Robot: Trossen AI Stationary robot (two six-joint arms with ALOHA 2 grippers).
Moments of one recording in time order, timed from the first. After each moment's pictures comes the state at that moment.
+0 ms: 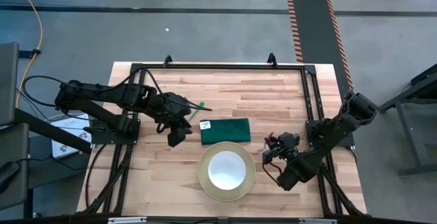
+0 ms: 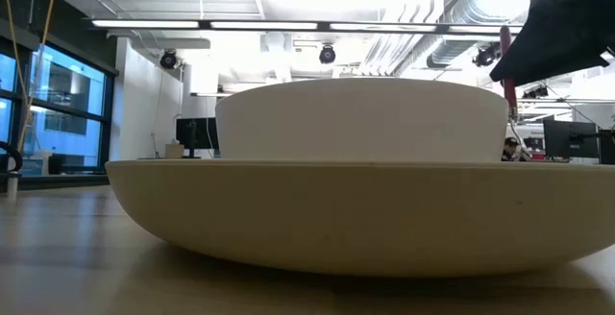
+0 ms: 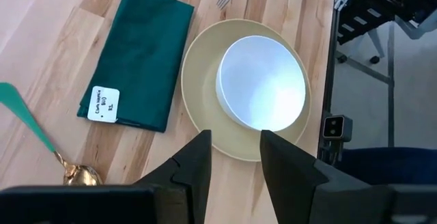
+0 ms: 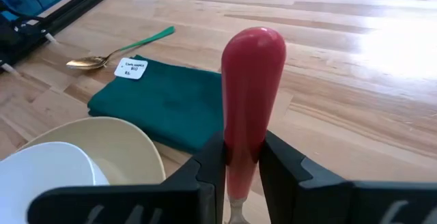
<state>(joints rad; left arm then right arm) -0.03 1.28 1.35 -0.95 0.07 -0.53 0.79 1.59 0.97 -1.08 1.01 2.03</state>
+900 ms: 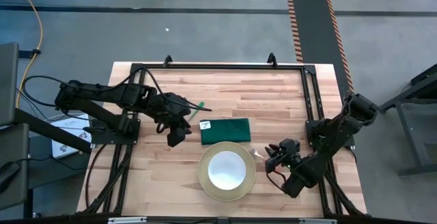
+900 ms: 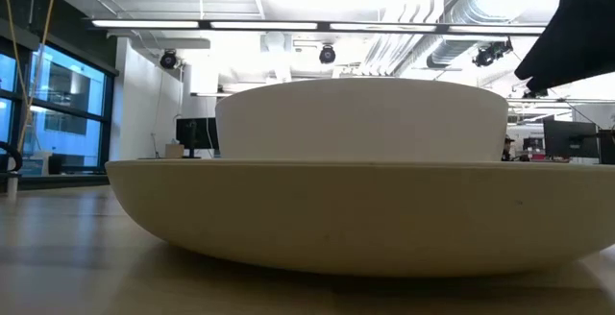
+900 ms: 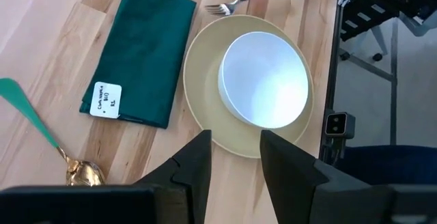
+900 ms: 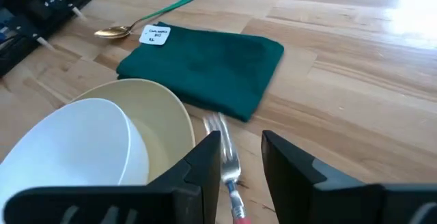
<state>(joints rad) -0.03 1.28 1.35 -0.97 0.07 -0.53 0.87 1.59 0.97 -1.00 0.96 2.04</state>
